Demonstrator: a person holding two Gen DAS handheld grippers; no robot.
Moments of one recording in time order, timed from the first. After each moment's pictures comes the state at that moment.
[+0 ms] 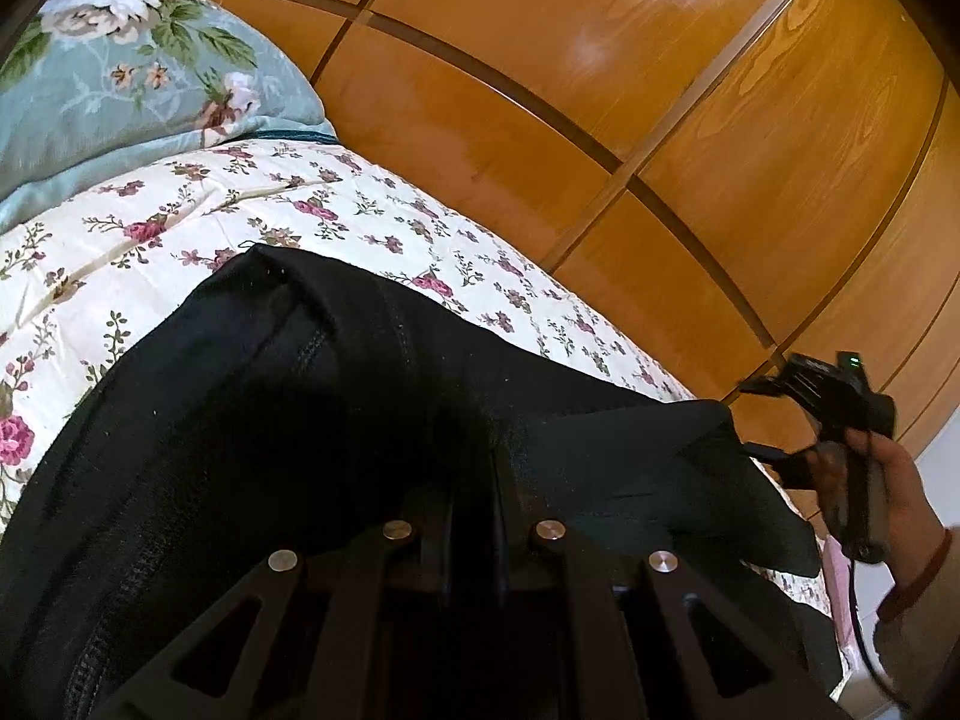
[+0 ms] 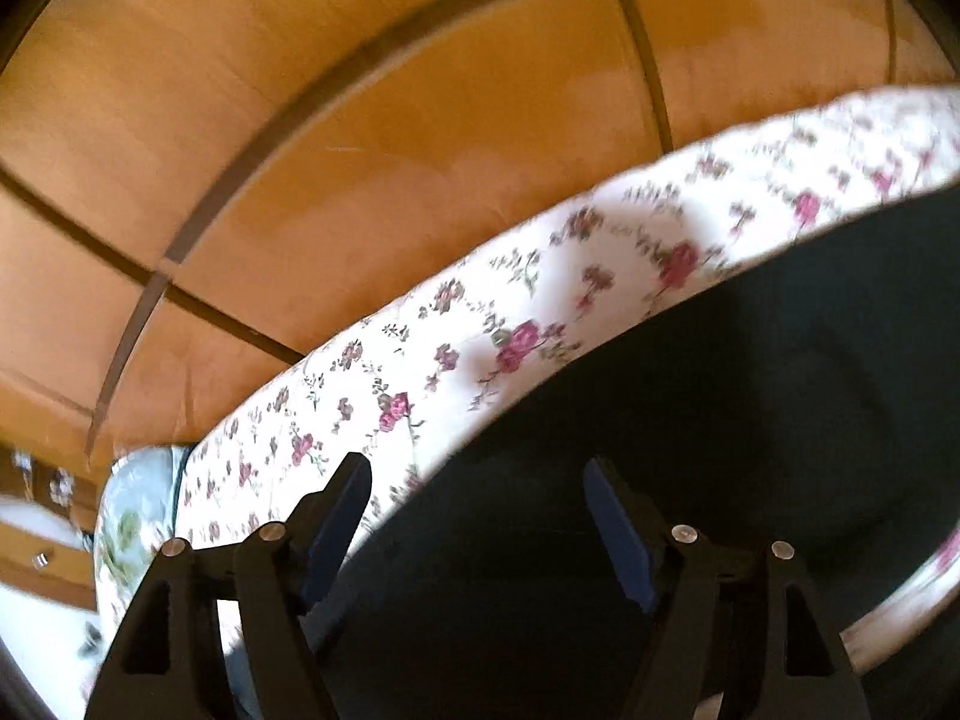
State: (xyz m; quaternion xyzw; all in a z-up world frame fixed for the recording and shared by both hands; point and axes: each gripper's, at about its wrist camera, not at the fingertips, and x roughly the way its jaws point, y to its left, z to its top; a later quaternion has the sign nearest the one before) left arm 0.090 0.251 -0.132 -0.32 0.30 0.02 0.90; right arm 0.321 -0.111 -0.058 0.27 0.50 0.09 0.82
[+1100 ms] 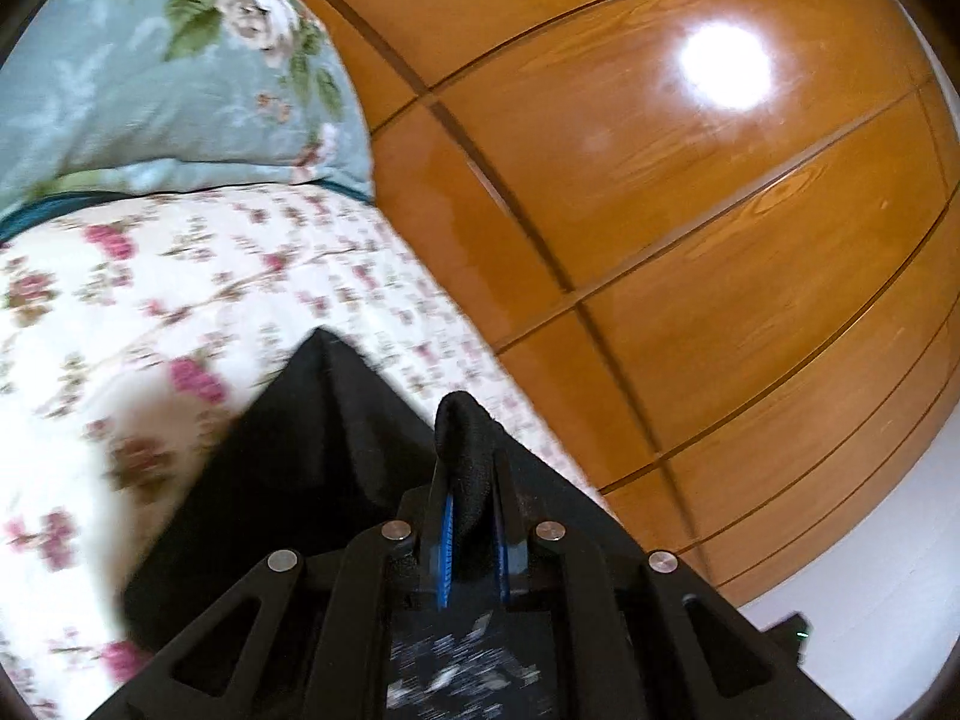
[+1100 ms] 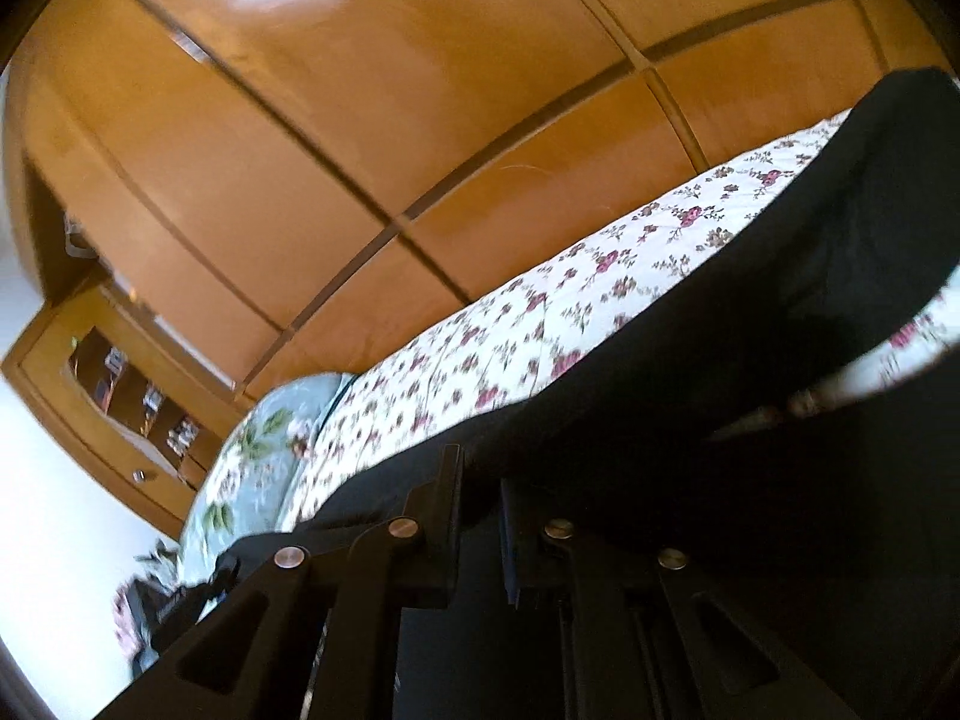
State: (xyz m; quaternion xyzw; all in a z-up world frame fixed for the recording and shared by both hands) left arm -0.035 0.312 -0.100 -0.46 0.20 -0.01 0.87; right arm 0.079 -0.151 -0.043 0.28 0.33 0.28 0.86
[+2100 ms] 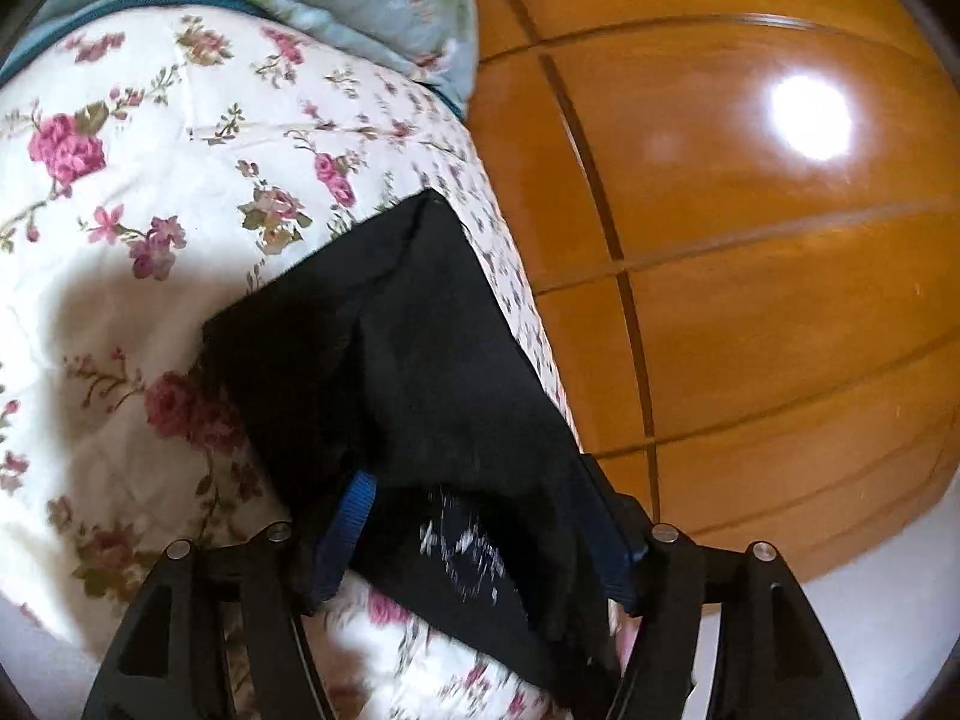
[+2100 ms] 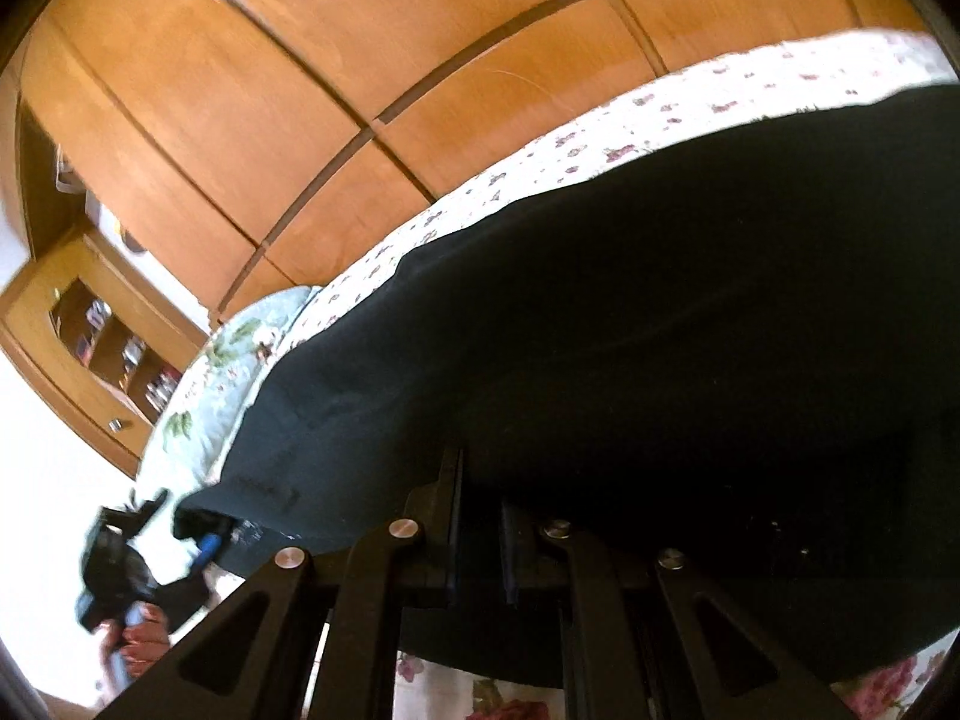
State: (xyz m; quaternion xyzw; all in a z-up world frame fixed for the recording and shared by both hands) left arm -0.075 0.301 -0.147 -0.58 0.25 -0.01 0.77; right arm 0.031 -0.141 -0.129 0.26 0.38 0.27 0.84
